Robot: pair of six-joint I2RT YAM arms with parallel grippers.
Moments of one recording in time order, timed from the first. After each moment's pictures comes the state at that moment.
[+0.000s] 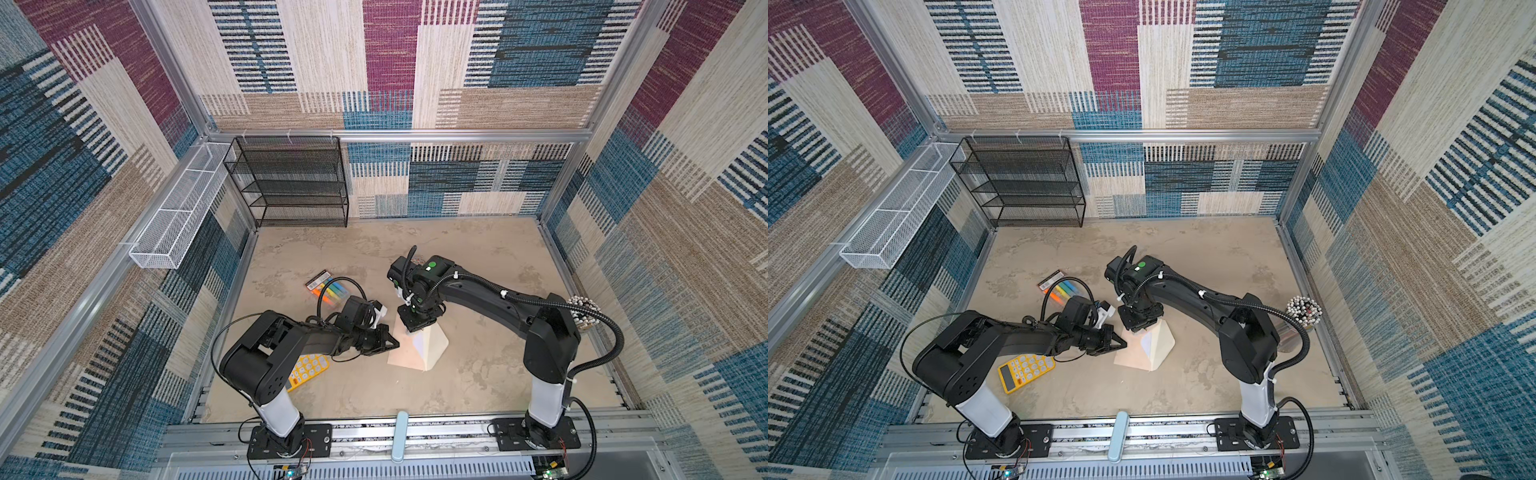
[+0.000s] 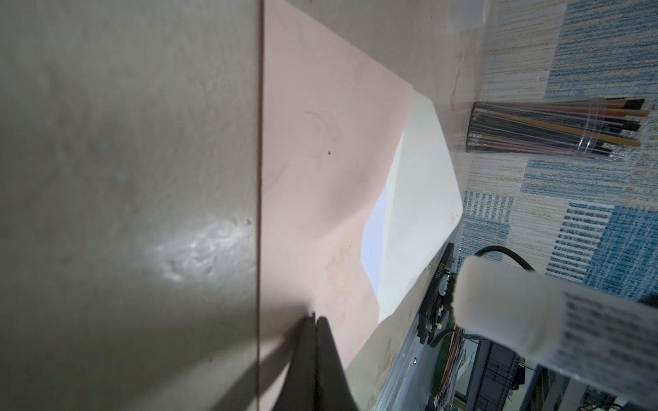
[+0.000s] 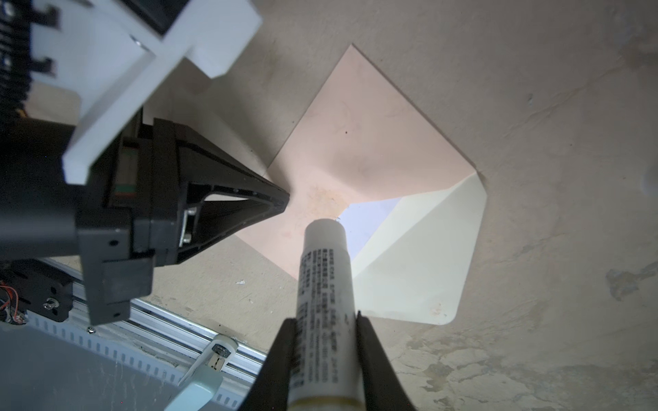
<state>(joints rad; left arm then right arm) -0.55 1.70 0.60 0.20 0.69 -0.73 0.85 1.90 1.66 -1.24 -0.08 0.38</state>
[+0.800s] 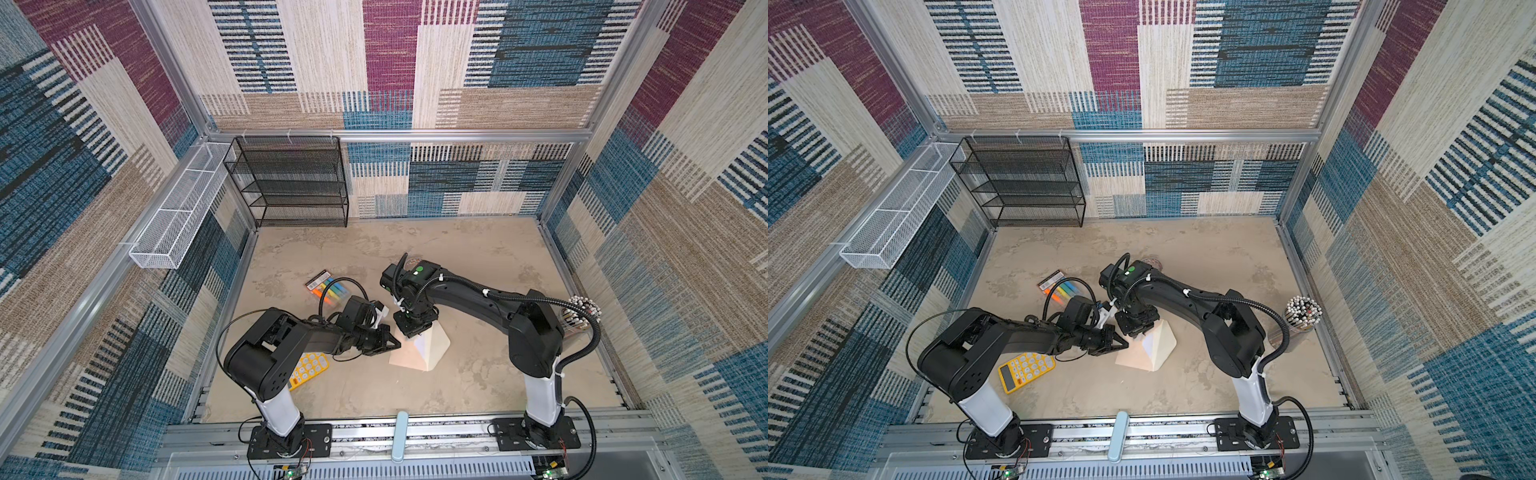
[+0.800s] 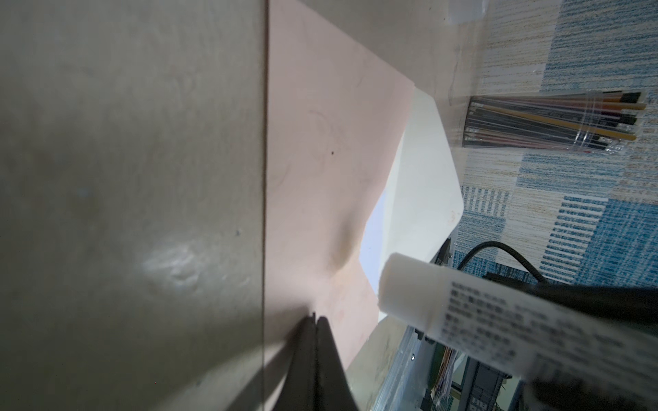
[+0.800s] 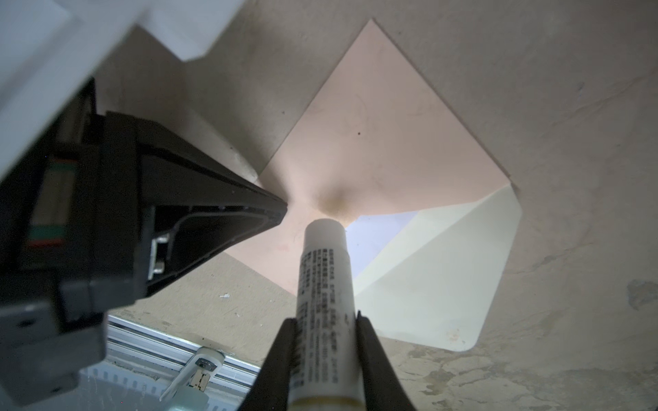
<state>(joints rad) -0.55 1.72 0.61 0.21 0.71 -0.71 0.86 1.99 1.67 -1.25 -0.06 0.38</state>
